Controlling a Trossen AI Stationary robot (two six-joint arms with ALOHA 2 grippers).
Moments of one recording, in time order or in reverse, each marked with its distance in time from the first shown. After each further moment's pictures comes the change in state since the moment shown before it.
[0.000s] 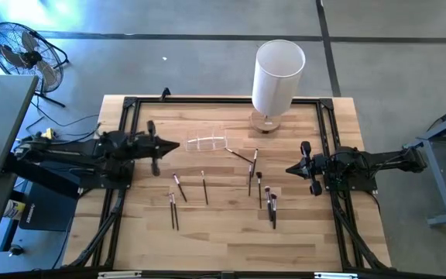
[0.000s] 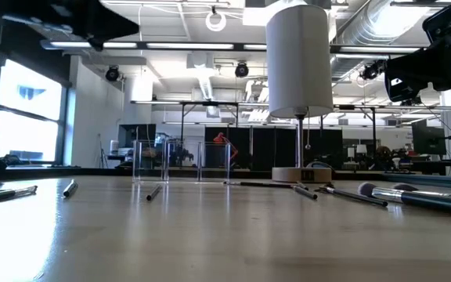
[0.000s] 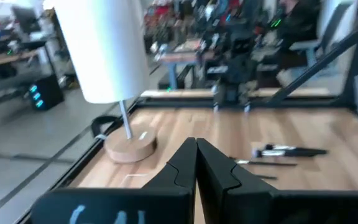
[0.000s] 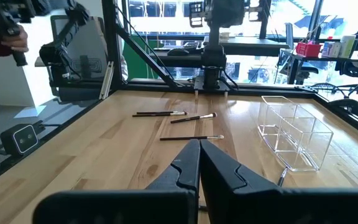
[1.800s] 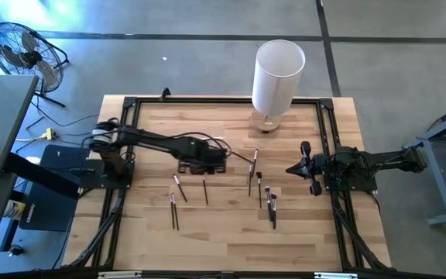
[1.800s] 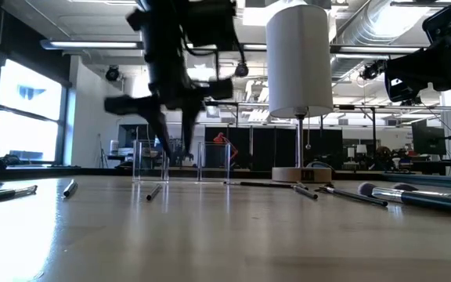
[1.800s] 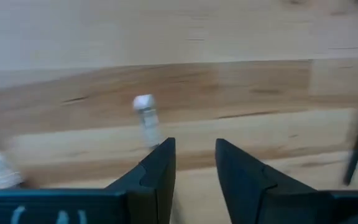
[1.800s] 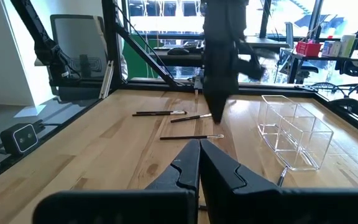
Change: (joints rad) left arm 0.025 1.254 0.888 -0.911 0.224 -1.628; right arm 0.000 0.006 0.000 0.001 0.000 0.000
